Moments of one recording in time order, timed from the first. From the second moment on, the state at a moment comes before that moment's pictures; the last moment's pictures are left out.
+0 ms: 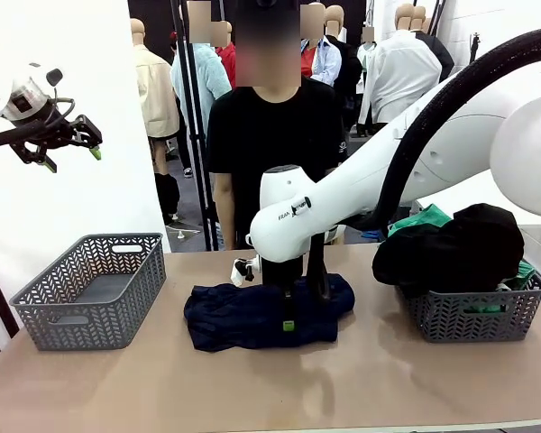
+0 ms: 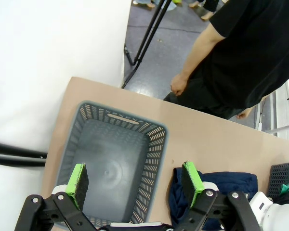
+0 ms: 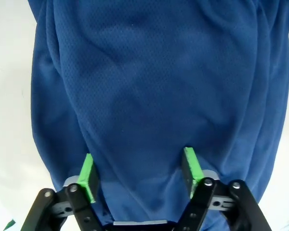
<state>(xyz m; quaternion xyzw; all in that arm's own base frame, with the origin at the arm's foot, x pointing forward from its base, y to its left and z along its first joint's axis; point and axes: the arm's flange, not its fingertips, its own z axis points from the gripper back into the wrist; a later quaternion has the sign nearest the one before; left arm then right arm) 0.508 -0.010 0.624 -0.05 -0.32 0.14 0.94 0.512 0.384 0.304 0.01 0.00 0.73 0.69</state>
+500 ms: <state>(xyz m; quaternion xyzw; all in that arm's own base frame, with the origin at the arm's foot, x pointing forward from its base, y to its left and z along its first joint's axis) 0.508 -0.010 0.624 -0.05 -0.32 0.14 0.94 0.509 0.387 0.311 0.00 0.00 0.73 0.69</state>
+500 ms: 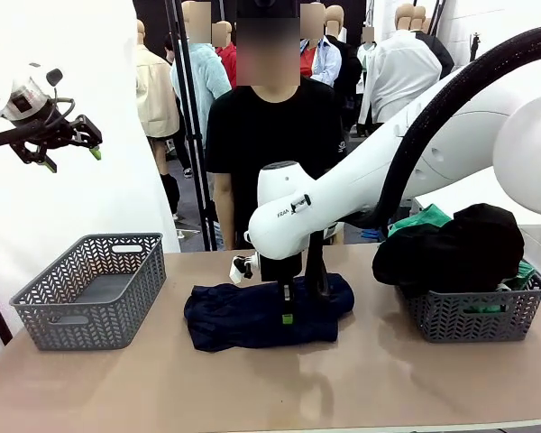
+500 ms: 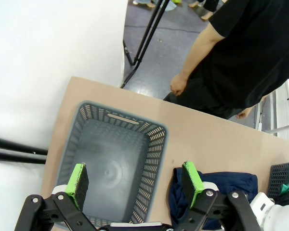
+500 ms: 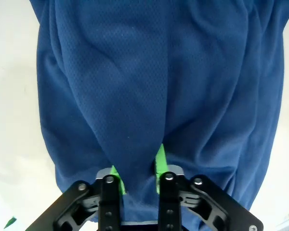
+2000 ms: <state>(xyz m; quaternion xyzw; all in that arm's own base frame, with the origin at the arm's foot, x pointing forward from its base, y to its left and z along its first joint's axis) 0.508 -0.009 0.624 -0.05 -0.32 0.14 0.94 0.406 0.327 0.642 -0.16 -0.06 0.71 0.68</state>
